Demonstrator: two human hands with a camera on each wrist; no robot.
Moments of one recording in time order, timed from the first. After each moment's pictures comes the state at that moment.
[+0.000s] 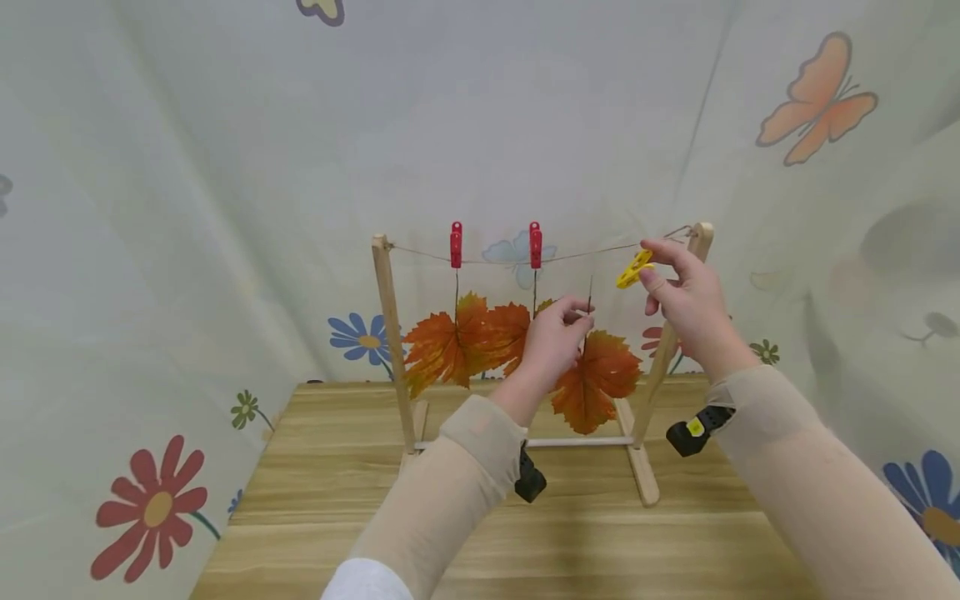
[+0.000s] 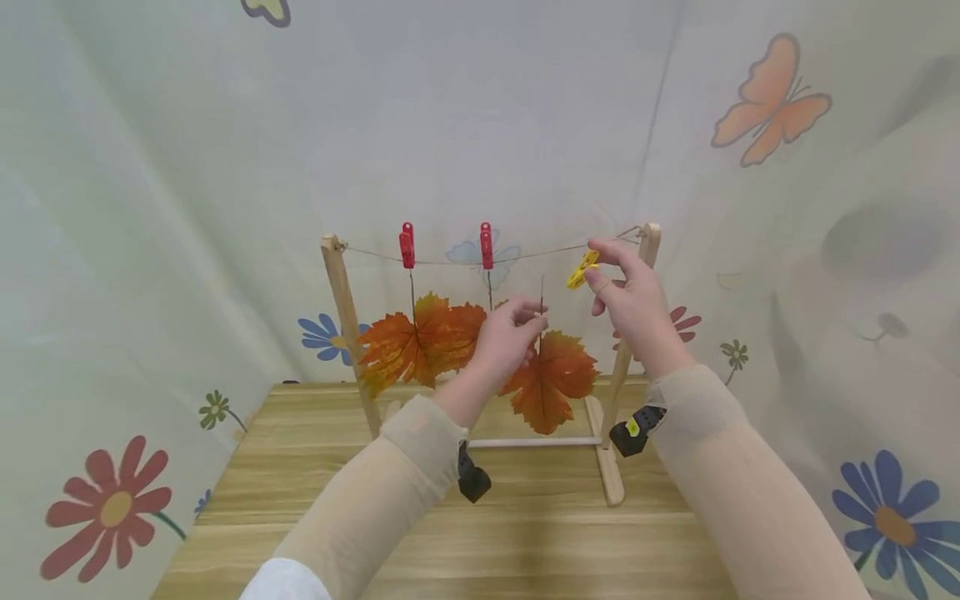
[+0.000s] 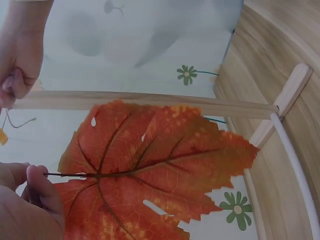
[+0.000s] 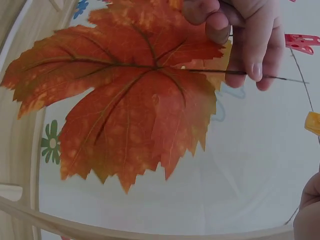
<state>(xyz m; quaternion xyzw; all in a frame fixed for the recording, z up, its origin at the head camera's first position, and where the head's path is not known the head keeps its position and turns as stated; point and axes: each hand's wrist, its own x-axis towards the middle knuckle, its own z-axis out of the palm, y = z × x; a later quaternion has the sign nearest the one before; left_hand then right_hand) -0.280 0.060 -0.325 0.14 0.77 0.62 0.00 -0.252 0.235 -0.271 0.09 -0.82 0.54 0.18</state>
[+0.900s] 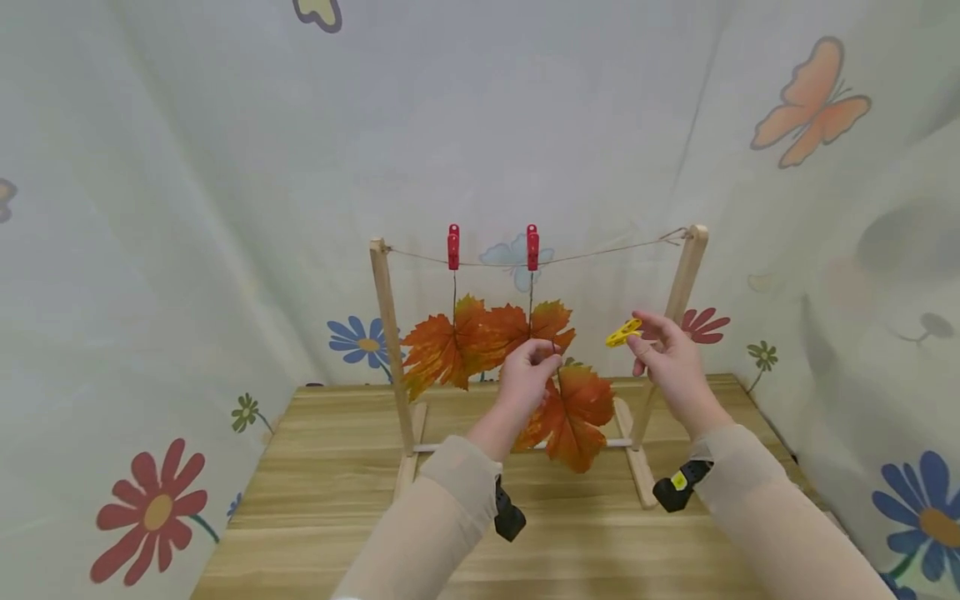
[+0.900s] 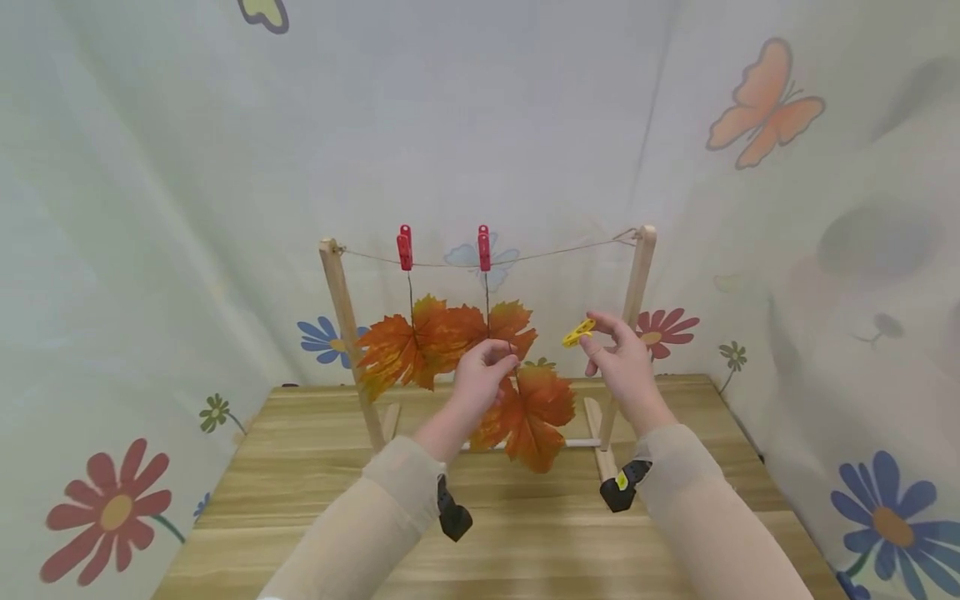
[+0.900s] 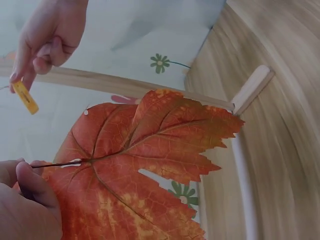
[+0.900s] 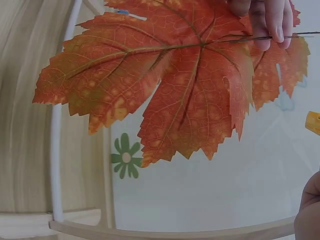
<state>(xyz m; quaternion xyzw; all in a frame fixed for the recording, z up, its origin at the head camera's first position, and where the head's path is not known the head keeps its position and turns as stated) -0.273 0.031 -0.386 0.07 0.72 0.69 0.03 -0.249 0.242 -0.364 0.06 -0.78 0.61 0.14</state>
